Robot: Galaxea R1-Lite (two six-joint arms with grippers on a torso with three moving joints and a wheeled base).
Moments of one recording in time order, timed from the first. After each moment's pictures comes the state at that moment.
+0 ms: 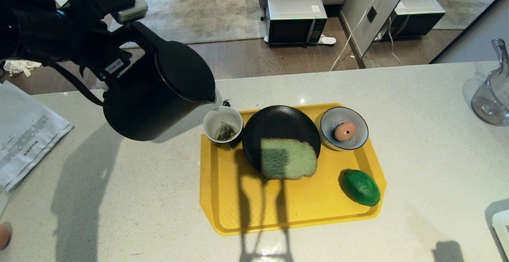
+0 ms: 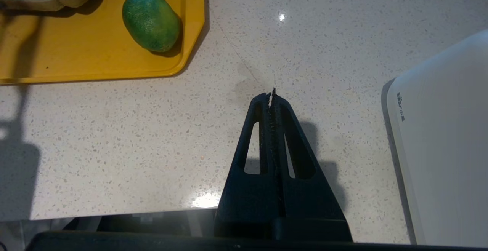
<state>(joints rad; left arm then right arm) -0.31 1.60 -1.69 0.28 0.33 0.92 0.00 0.00 0.00 0.00 -0.02 0.02</state>
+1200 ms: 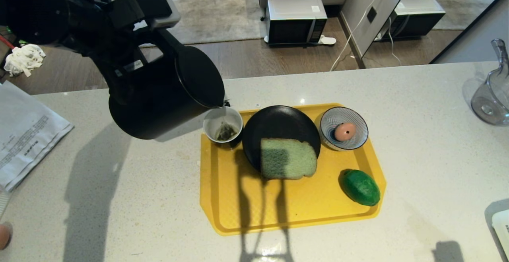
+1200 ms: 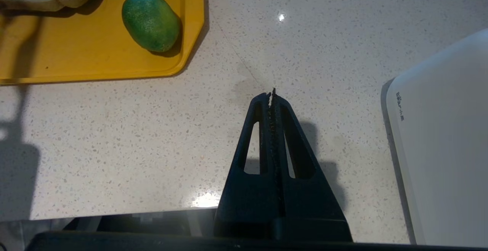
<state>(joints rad) -0.46 1.69 -1.90 0.48 0.58 1.01 0.00 0.00 0.00 0.00 -0.02 0.02</state>
